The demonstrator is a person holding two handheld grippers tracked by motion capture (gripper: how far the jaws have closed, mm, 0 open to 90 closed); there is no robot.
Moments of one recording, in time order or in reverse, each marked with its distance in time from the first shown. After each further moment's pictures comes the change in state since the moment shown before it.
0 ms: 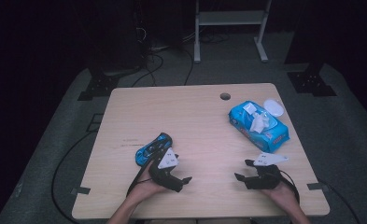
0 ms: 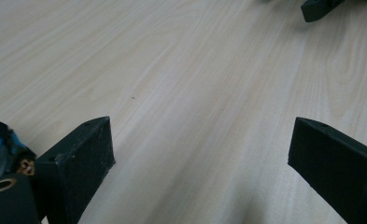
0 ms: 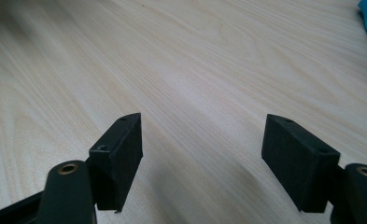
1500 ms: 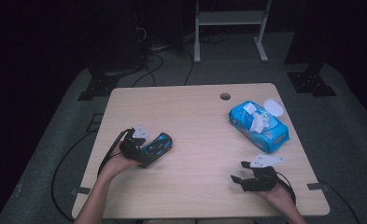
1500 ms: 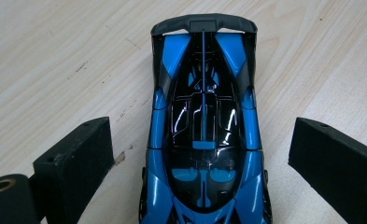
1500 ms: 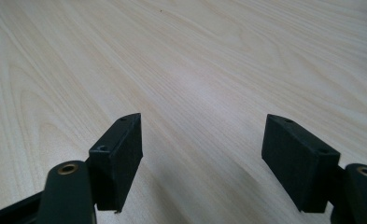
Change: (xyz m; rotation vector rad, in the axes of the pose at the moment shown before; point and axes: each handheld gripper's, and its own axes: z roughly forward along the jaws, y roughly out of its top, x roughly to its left) left arm 0.113 -0.019 -0.039 0.252 0.152 -0.117; right arm 0.012 0.003 0.004 -0.006 0.027 0.002
